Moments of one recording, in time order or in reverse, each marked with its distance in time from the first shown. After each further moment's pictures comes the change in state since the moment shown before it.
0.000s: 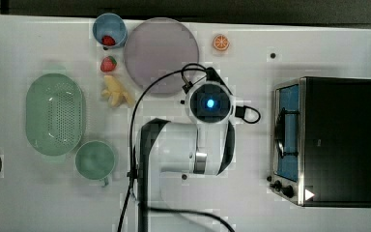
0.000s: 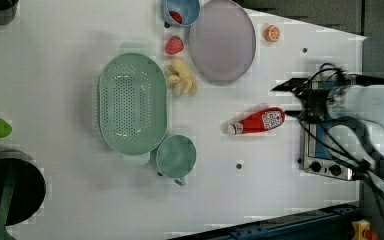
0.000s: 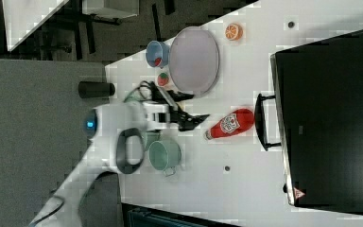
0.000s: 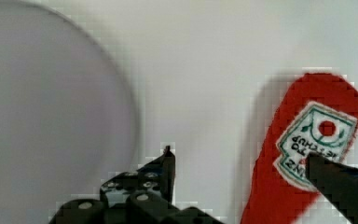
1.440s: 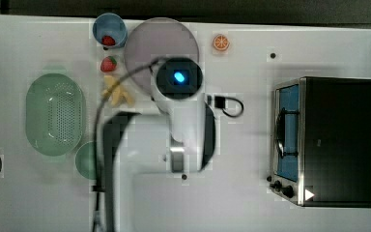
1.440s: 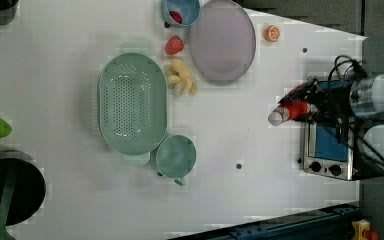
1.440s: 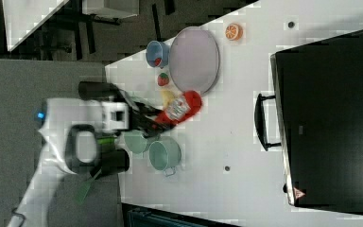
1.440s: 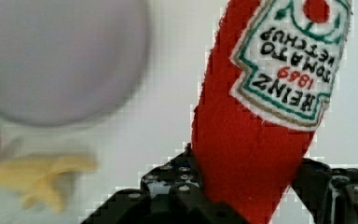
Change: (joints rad) arm 0.040 -0.088 0.044 0.072 -0.003 -0.305 0.000
